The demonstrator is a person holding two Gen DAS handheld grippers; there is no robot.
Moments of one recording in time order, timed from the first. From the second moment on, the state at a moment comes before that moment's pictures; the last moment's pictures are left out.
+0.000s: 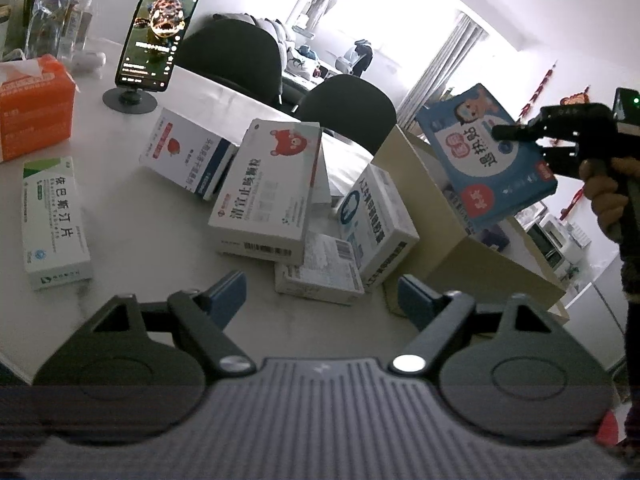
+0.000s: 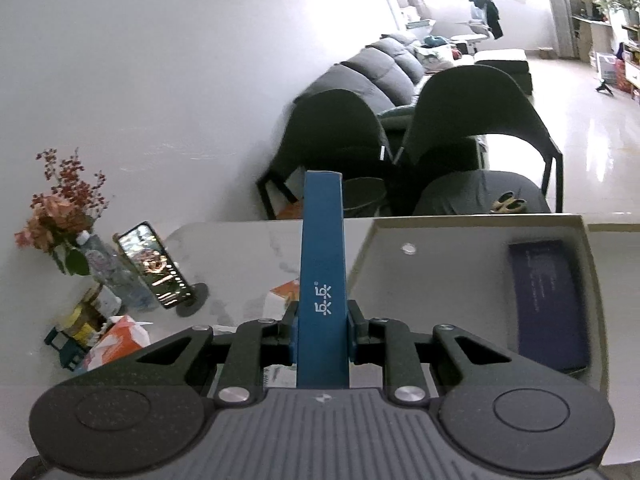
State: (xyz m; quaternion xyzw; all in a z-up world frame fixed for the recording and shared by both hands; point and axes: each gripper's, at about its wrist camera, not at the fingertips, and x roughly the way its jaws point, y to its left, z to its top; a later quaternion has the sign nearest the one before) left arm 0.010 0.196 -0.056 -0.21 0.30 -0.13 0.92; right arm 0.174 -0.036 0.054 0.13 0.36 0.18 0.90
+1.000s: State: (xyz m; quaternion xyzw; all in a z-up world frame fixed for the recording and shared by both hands) left arm 0.028 0.188 -0.061 -0.19 0.32 -0.13 0.92; right arm 0.222 -0.042 -0.022 0.01 0.40 0.03 0.92
